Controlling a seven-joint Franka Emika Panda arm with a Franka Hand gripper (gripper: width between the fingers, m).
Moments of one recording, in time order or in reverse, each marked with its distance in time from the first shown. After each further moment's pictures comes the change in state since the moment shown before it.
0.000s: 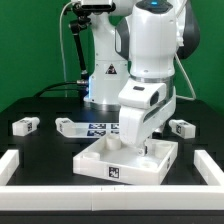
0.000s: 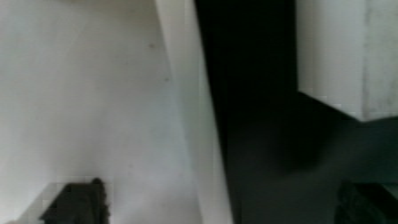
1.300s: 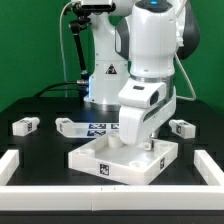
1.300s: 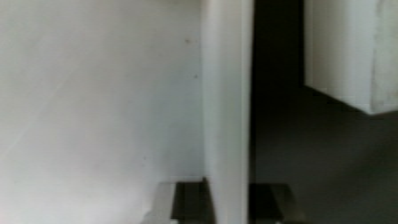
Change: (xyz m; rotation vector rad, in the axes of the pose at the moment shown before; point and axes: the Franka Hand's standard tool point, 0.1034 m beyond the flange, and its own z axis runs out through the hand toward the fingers) arm 0.002 0.002 -0.001 -0.009 0.007 -0.011
